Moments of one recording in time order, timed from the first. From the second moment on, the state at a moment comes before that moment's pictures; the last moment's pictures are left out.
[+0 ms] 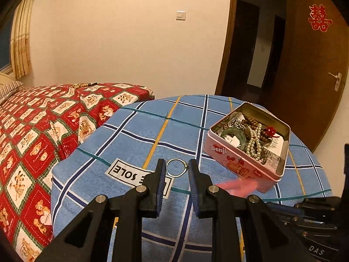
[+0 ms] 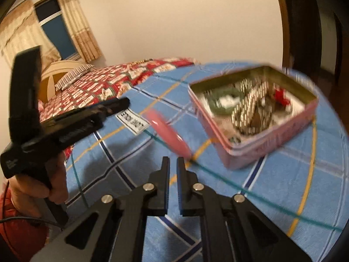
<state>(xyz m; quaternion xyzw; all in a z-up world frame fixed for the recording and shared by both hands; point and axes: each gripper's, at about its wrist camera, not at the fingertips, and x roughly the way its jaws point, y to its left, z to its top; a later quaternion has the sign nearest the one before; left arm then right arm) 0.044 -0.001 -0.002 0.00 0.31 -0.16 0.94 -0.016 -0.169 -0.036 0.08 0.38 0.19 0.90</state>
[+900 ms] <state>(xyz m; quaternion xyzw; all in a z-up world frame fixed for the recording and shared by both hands) 0.028 0.038 0.012 -0.02 0.29 -0.14 0.95 0.024 -0.114 -0.057 -0.03 0.43 0.19 0.88</state>
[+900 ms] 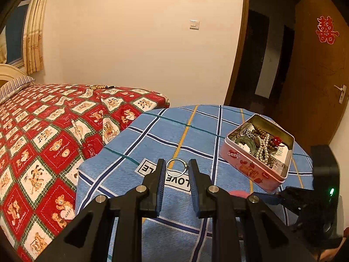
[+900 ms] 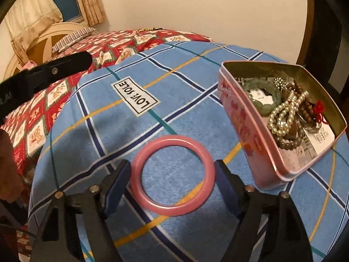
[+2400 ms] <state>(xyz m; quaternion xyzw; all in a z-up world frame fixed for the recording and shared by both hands) 0.017 0.030 0.027 -0.02 0.28 -0.15 0.95 -0.019 -0.141 -0.004 -0.01 0.33 0.19 0.92</state>
